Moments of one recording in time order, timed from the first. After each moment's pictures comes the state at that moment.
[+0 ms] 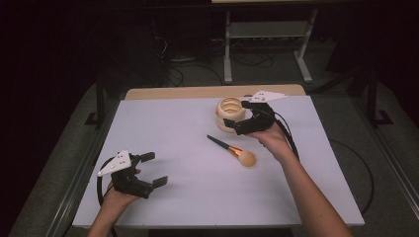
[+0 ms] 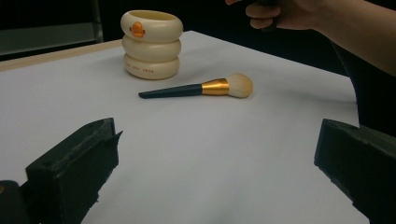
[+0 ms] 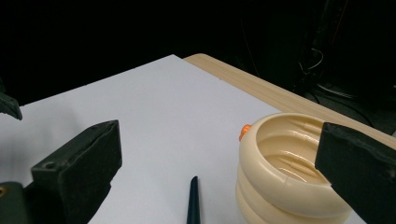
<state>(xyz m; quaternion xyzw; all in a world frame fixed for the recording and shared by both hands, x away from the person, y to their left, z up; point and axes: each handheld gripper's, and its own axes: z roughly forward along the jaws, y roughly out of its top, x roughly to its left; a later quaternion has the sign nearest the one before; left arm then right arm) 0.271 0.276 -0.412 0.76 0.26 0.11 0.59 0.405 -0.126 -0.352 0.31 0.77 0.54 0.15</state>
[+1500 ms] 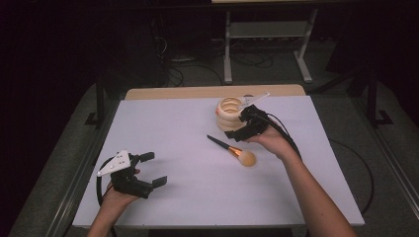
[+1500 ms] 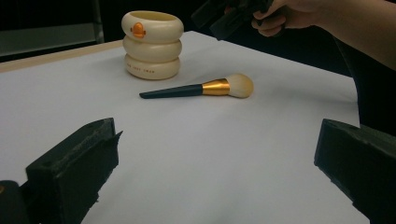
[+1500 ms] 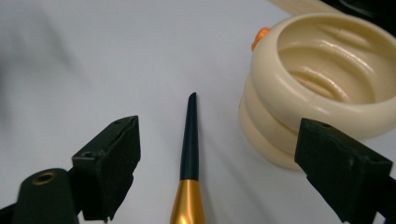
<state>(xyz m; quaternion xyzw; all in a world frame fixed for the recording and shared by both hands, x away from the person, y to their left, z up) 0.270 0.276 -0.411 0.76 0.27 0.11 0.59 0.412 -0.113 -0.366 0.32 0.86 0.38 0.10</state>
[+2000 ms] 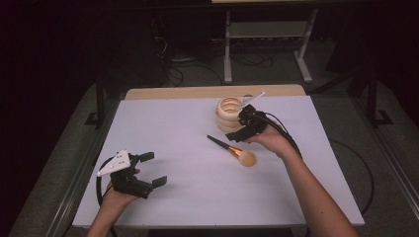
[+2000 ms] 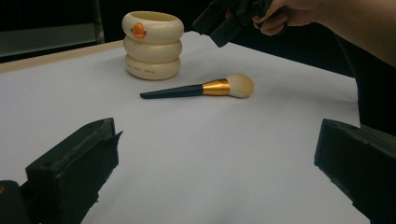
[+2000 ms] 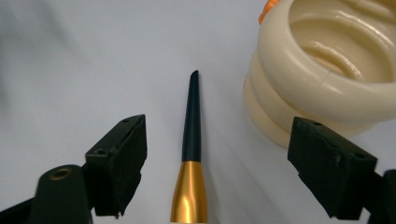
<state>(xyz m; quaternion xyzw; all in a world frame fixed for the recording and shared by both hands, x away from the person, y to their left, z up) 0.270 0.277 -0.410 0.76 0.27 0.11 0.59 0.416 -0.109 -0.367 0.33 0.88 0.34 0.07</state>
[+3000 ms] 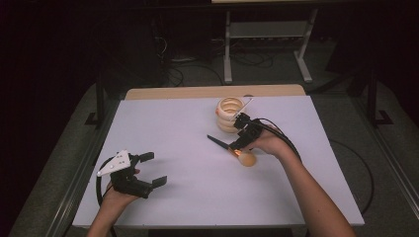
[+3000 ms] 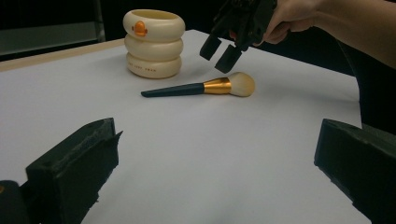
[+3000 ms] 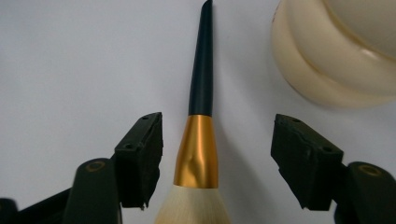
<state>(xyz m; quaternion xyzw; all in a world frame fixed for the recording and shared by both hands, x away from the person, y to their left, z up) 0.270 0.277 -0.411 0.76 0.27 0.11 0.59 0.418 -0.099 -0.392 0.31 0.92 0.24 0.04</state>
